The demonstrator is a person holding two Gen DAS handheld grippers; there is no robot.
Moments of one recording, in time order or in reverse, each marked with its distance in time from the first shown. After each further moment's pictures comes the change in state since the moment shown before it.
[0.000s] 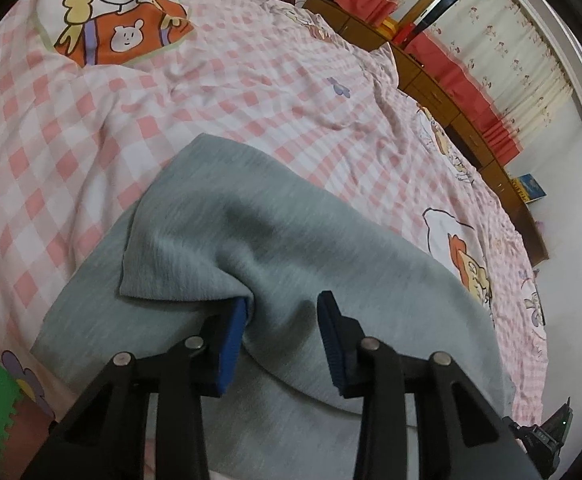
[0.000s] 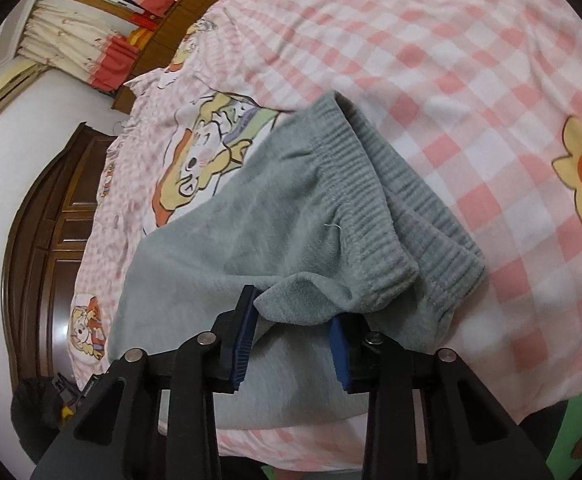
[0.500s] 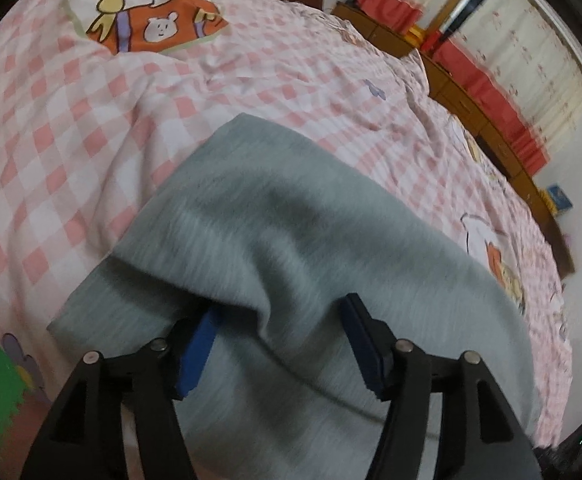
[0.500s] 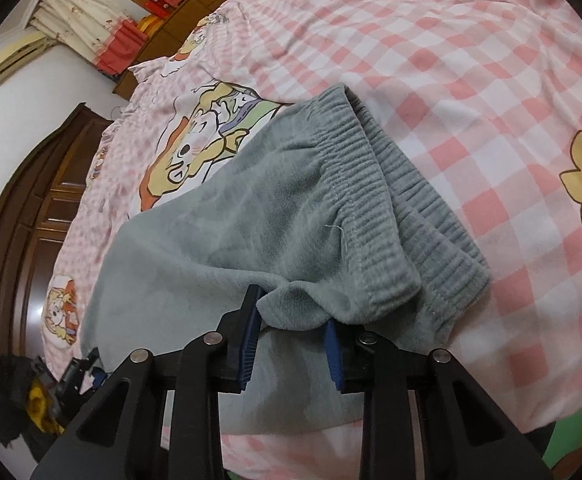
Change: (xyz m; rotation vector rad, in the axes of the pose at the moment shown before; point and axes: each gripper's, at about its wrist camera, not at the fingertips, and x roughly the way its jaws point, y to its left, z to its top) left arm 0.016 0.010 -0.013 -0.046 -0.045 0.119; right arm 0.010 -0.001 -0.006 -0.100 -0.025 -0.063
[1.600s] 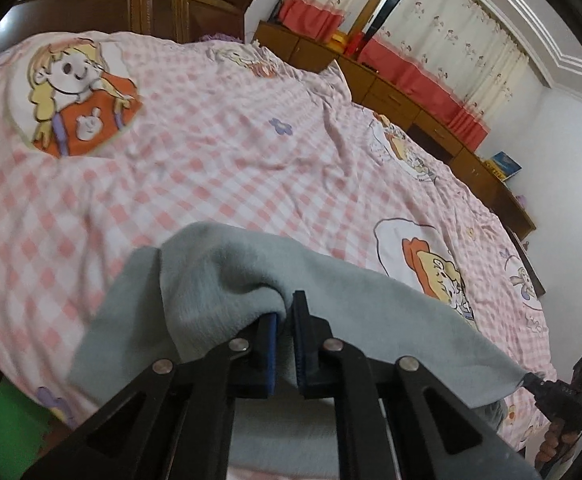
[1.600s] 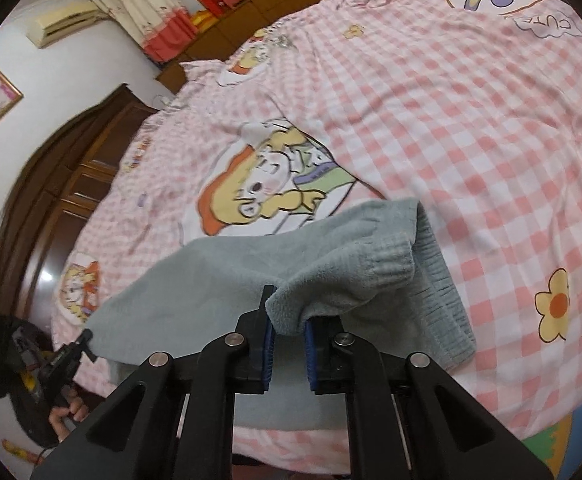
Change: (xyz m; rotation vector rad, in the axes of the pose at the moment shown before) left arm -0.079 -0.046 0.023 0.214 -0.071 -0.166; right arm -0.066 0.053 0.034 -0.178 -0.039 0.059
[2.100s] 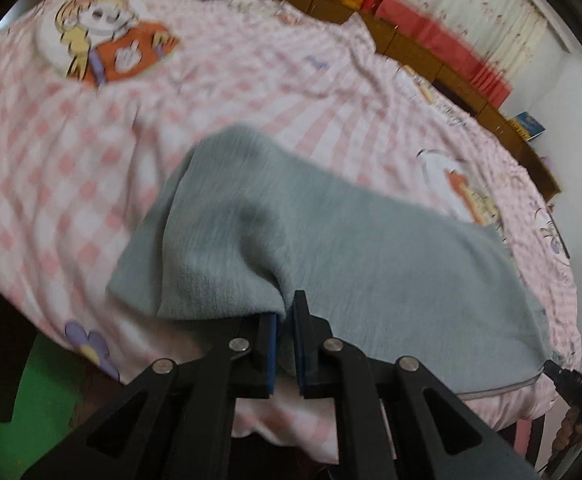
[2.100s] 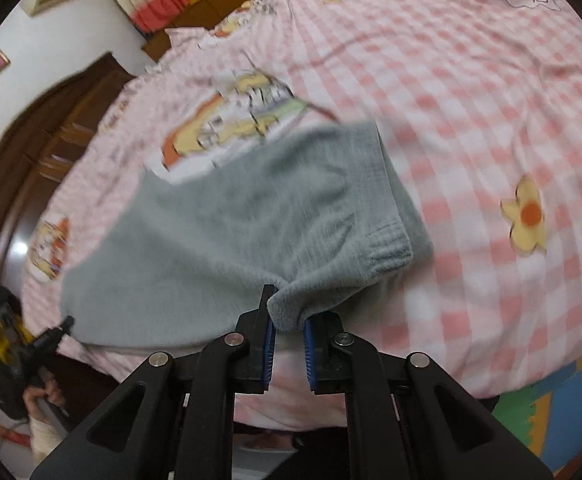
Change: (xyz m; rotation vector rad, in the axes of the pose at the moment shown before) left arm 0.014 0.043 -0.064 0.039 0.167 0.108; right arm 0.012 -0.031 -0.068 -0.062 0.084 -0.122
